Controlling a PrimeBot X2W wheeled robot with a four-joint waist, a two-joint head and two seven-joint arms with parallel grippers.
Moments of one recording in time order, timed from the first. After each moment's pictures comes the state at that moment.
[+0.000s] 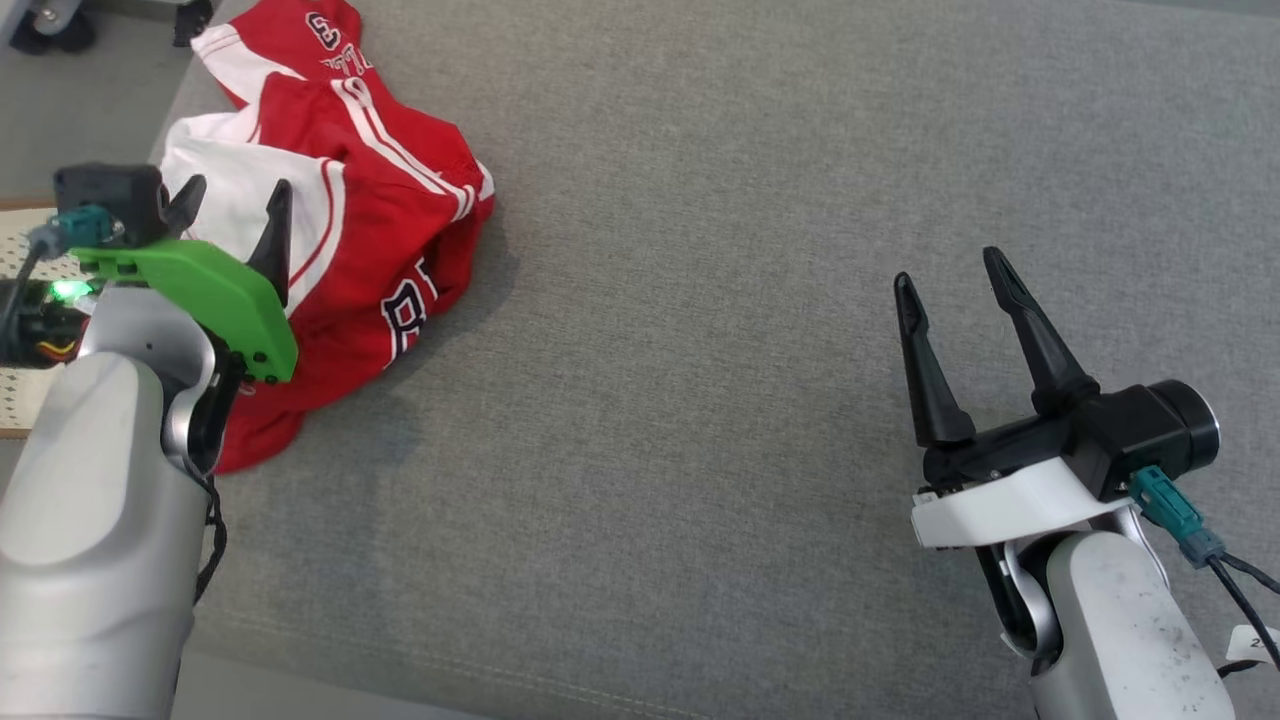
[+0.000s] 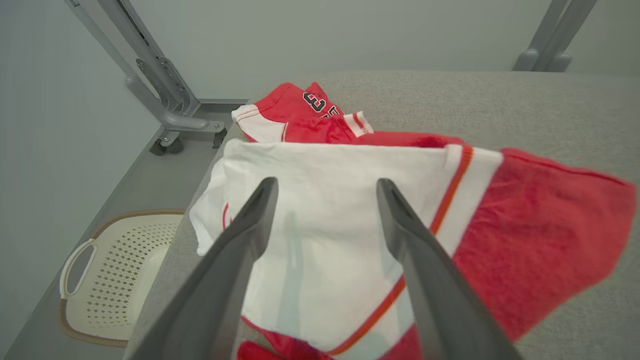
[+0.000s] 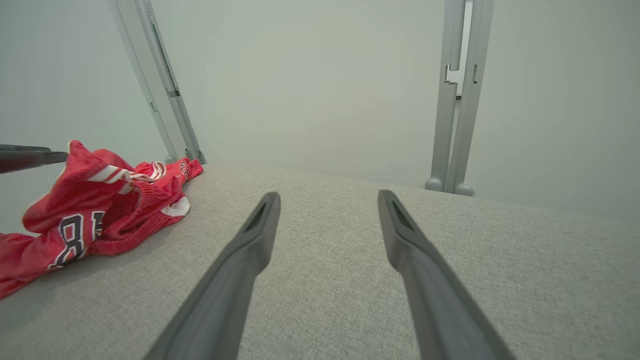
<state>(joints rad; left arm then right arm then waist) -0.70 0.29 -0.19 0.58 -0.37 -0.13 0.14 -0.21 -0.06 0.12 0.02 0.05 0.13 -0.25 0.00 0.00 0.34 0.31</state>
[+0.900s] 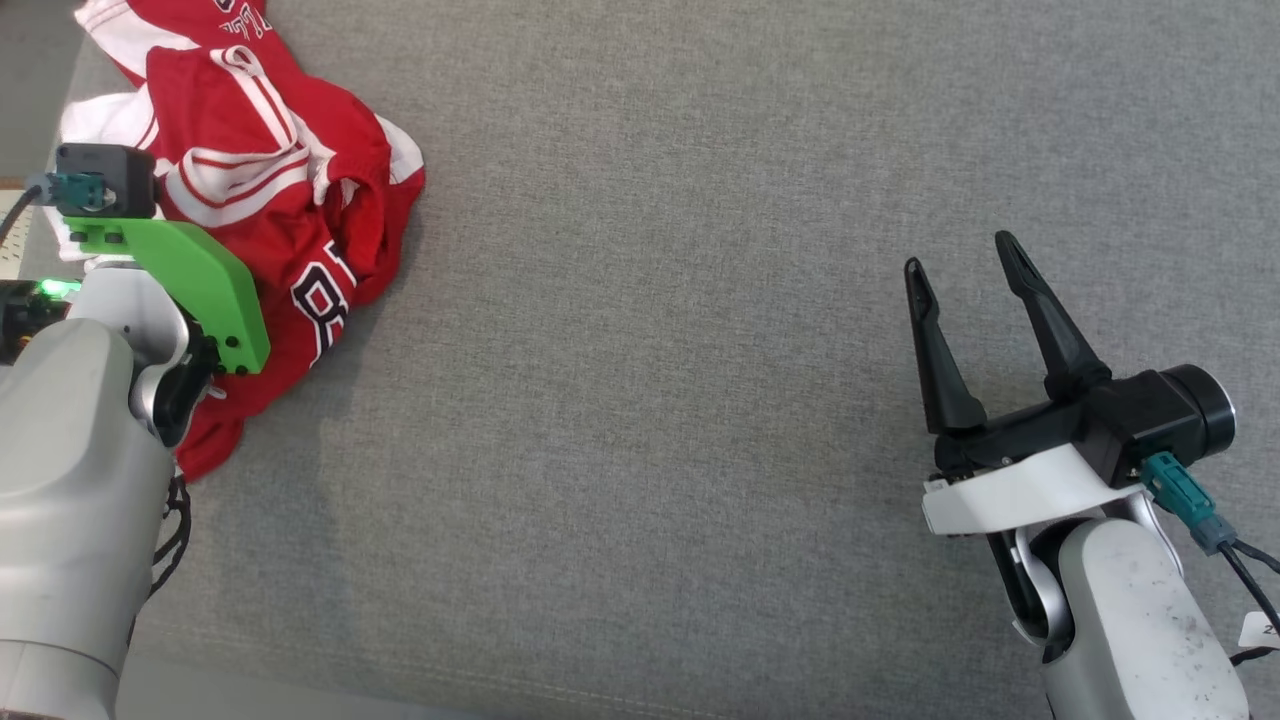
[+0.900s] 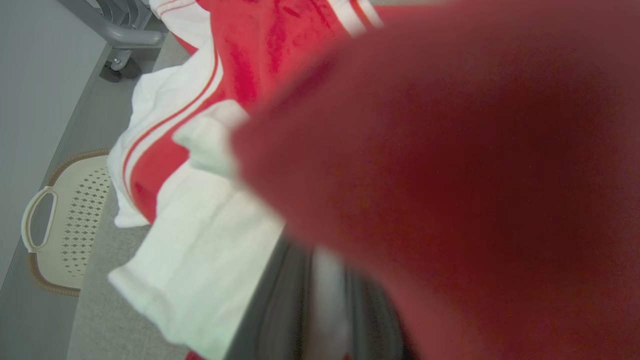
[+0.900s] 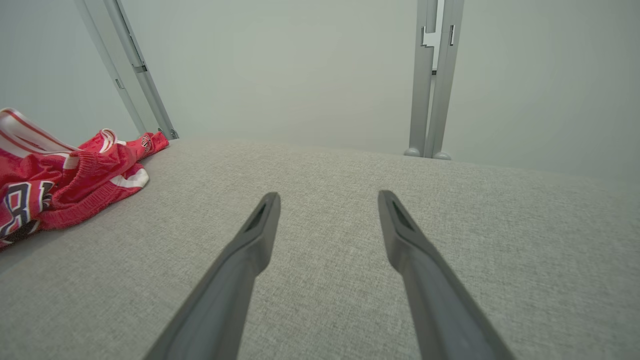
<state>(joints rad) -0.89 0.35 -0.41 0.90 -0.57 -0.13 0.21 -0.23 -0.08 0.12 0.01 0.05 0.13 -0.24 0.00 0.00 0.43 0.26</state>
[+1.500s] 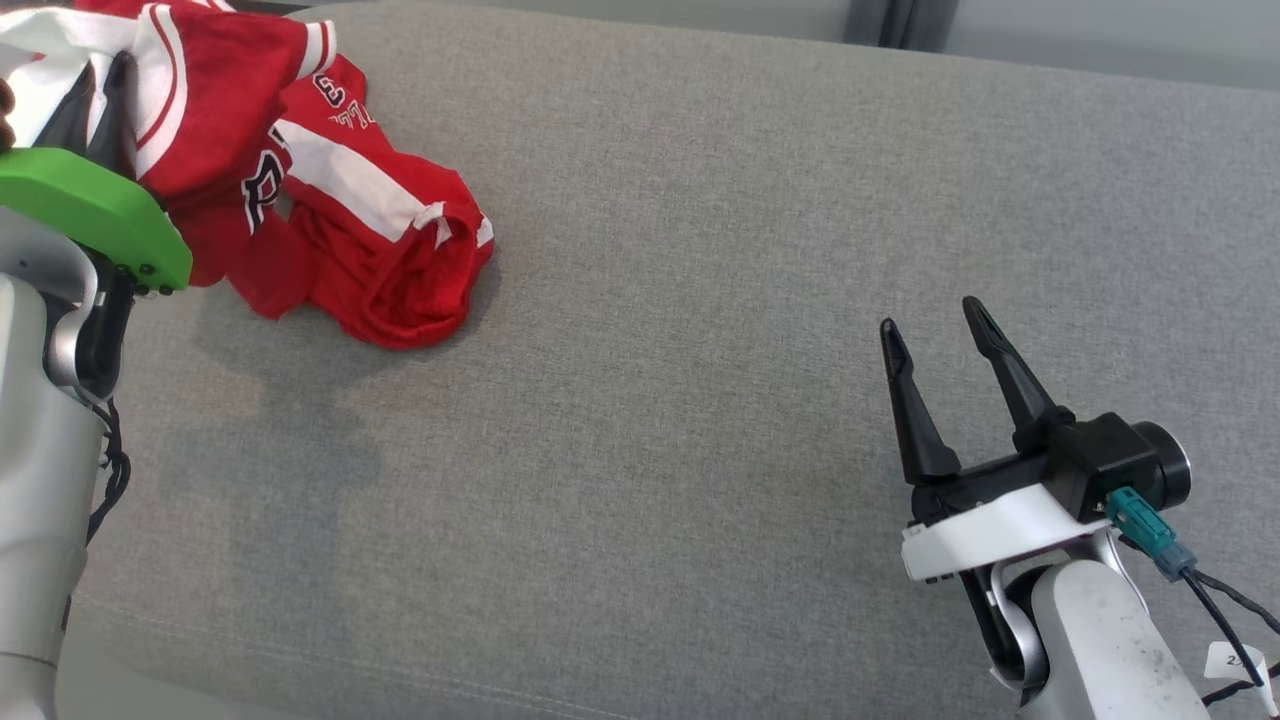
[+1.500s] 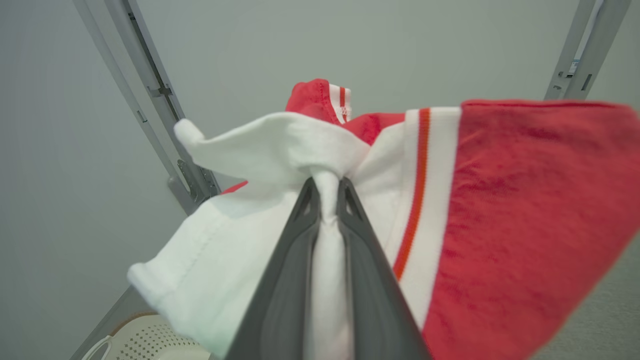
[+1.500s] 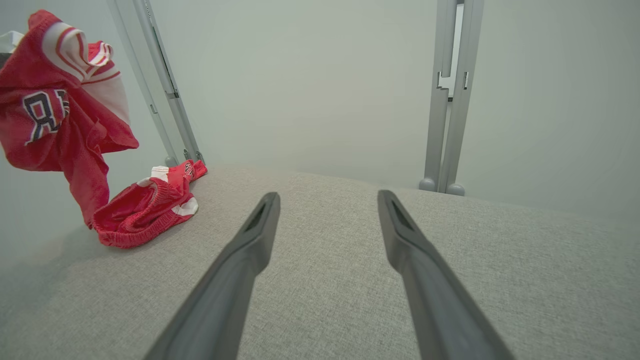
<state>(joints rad) -0.90 0.43 -0.35 0.72 -0.58 -0.10 -0.05 -0.18 -0.05 0.12 0.09 0.08 0.13 -0.26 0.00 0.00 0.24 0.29</state>
